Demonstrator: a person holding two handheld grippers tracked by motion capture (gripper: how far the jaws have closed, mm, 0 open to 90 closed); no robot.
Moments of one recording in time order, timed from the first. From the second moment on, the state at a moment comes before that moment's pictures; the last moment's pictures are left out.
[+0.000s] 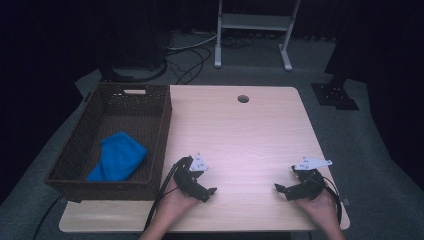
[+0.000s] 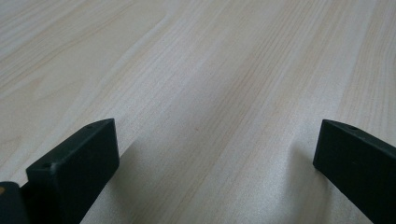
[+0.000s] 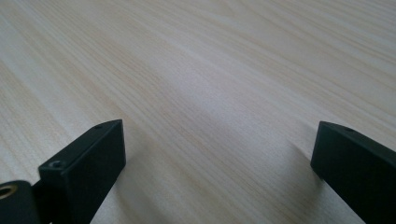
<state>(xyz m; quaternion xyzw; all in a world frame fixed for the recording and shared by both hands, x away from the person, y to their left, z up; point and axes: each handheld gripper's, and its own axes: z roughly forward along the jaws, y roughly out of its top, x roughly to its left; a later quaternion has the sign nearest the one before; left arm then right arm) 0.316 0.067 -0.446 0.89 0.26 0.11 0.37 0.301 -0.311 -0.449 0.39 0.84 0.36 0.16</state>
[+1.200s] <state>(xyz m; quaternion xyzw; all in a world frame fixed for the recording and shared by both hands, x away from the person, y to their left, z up) 0.309 0.082 -0.440 0.84 0.25 0.12 0.47 0.299 -0.313 -0.449 0.39 0.83 0.35 0.16</state>
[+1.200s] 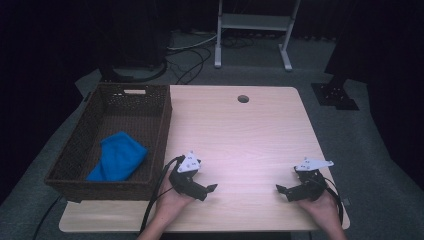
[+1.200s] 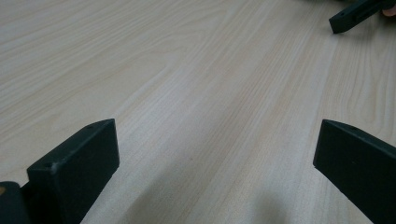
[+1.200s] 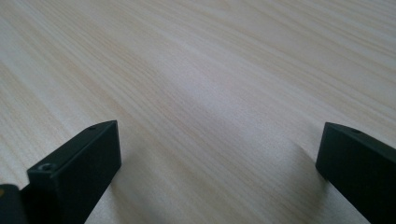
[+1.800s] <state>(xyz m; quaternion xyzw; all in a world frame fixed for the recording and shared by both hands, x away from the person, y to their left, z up) 0.304 0.095 -0.438 0.81 0.25 0.13 0.52 0.301 -0.313 -0.449 0.40 0.83 0.35 0.16</state>
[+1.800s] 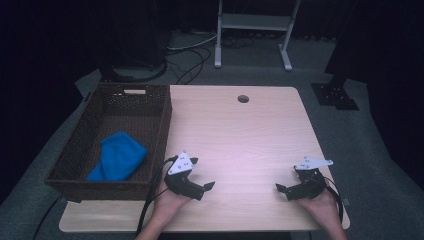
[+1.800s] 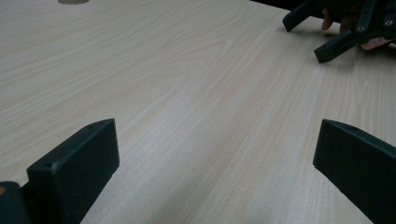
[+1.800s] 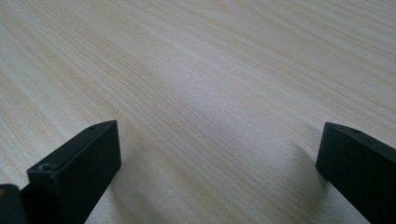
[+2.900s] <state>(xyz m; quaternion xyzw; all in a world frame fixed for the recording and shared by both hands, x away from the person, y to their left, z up) 0.298 0.099 -0.436 0.77 0.22 0.15 0.58 0.301 -0.313 -0.449 0.40 0.83 0.35 0.16</state>
